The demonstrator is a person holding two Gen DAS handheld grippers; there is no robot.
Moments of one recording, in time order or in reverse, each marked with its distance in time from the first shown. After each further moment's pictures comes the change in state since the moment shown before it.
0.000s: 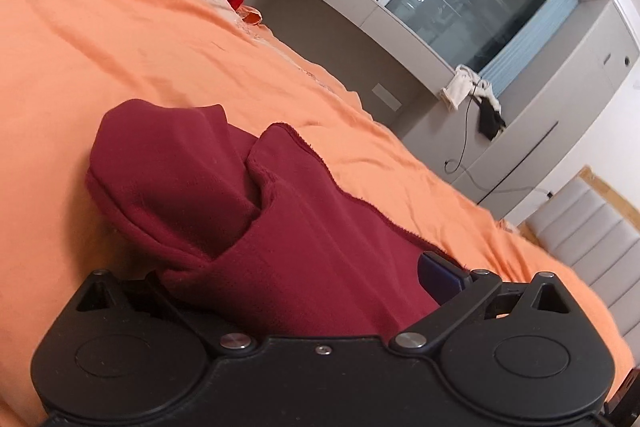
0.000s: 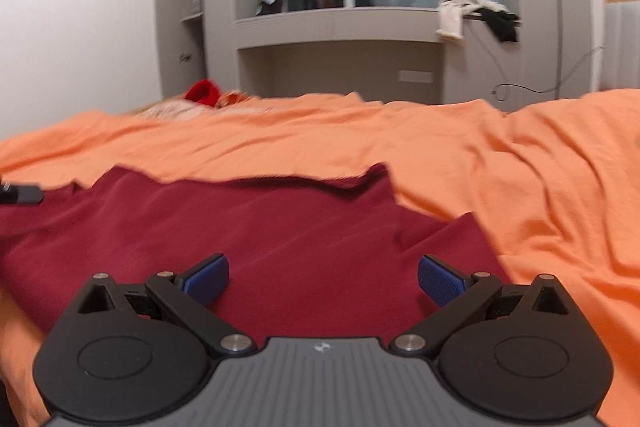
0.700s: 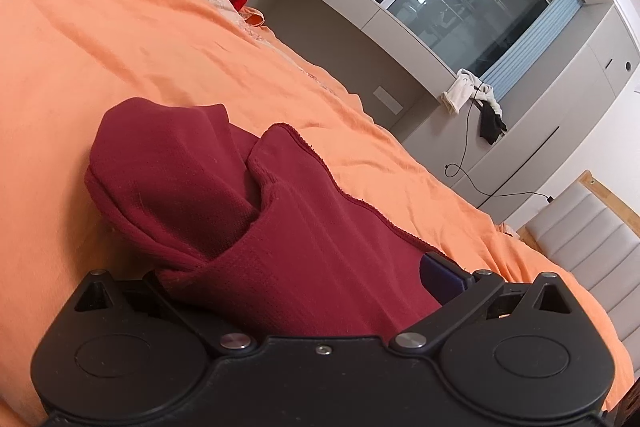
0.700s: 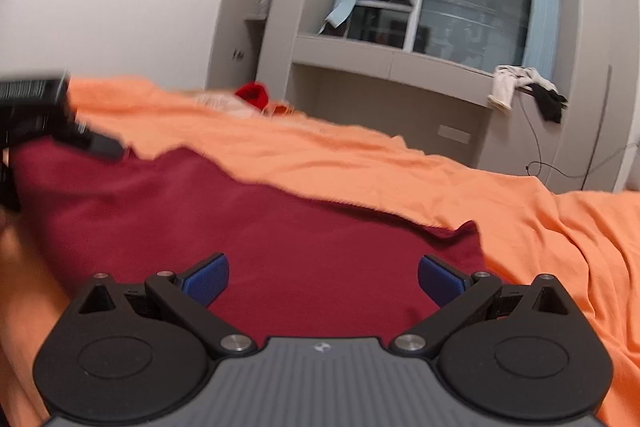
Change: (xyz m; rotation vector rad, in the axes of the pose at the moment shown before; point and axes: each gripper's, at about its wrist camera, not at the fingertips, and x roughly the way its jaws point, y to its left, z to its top) left arm -0.004 0.000 -0.002 -0.025 -0.014 -0.002; right arm 0.012 0.092 -0.008 -0.273 -0.066 -0.007
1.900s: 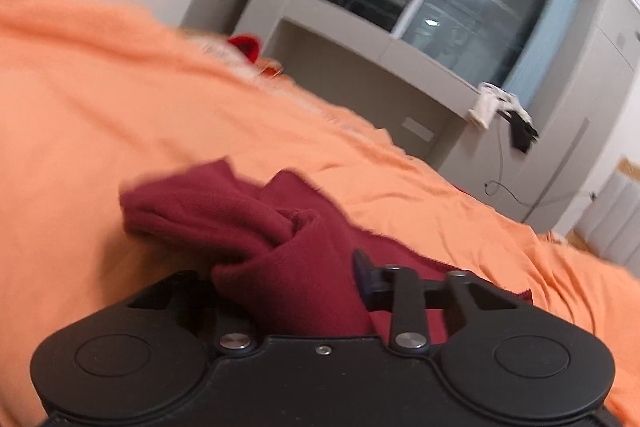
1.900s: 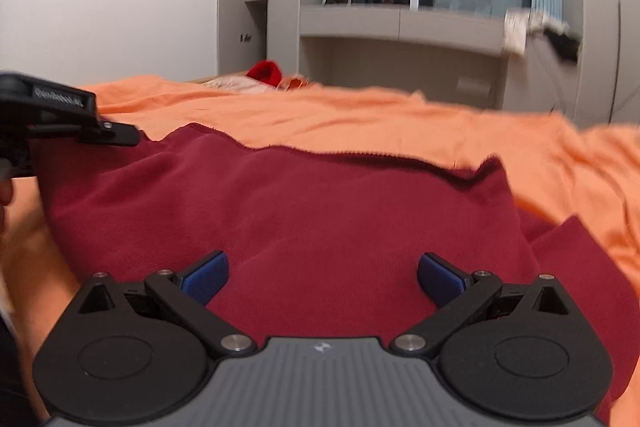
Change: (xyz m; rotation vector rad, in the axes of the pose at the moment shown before) left arm 0.000 -0.043 -0.001 0.185 -0.148 0.150; right arm -0.001 -0.044 -0.012 0.219 0.081 0.164
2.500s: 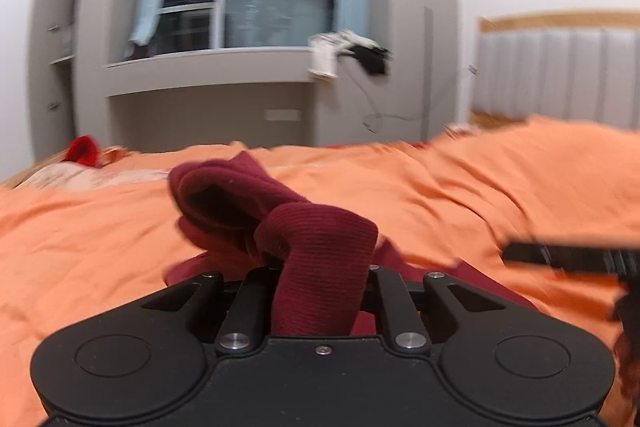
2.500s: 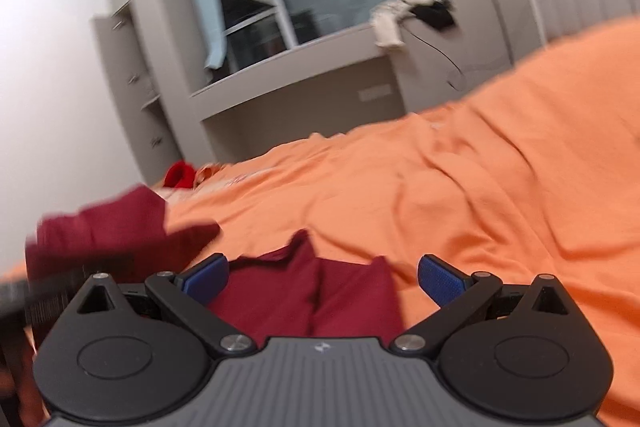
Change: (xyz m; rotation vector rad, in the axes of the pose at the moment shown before) left arm -0.003 -0.191 -0.038 0.583 0.027 -0.259; right arm -0.091 -0.176 0.015 0.476 -0.177 -0.109
